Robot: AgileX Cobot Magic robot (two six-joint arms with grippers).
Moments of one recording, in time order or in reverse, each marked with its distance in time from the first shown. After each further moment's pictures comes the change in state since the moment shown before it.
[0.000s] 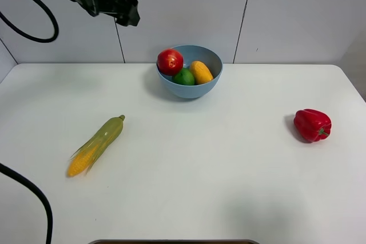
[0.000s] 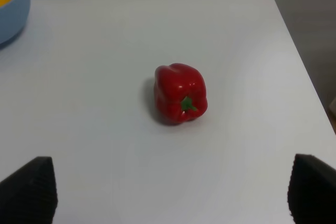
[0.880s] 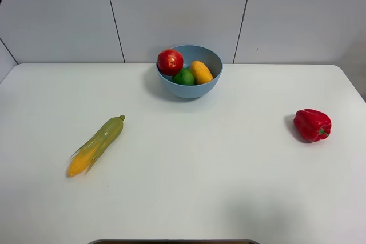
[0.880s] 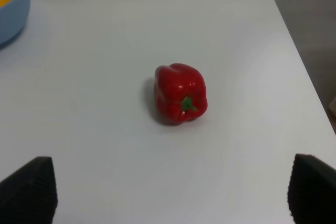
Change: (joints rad) left arm 0.269 -0.438 0.000 0.015 0.524 0.043; right arm 0.000 0.000 0.000 0.000 0.000 0.000
